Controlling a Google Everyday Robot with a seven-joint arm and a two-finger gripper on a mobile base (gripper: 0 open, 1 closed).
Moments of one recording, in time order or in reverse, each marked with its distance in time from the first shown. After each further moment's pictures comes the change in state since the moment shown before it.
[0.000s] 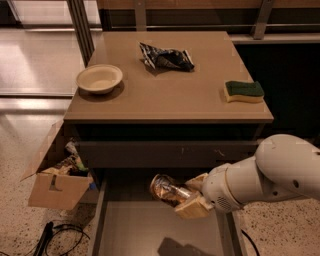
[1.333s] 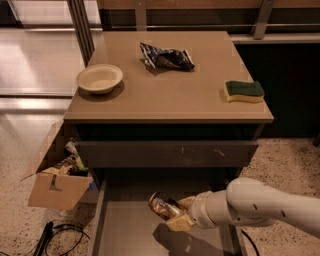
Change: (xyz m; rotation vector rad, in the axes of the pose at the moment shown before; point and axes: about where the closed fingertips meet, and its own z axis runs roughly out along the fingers) arm 0.080 -0.046 0.141 0.021 -0.058 0.109
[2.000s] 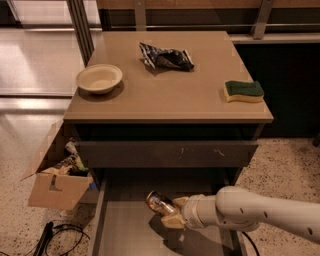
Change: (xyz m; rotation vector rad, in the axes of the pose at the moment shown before) arm 0.010 -0.029 0.055 0.047 -0.062 -0.014
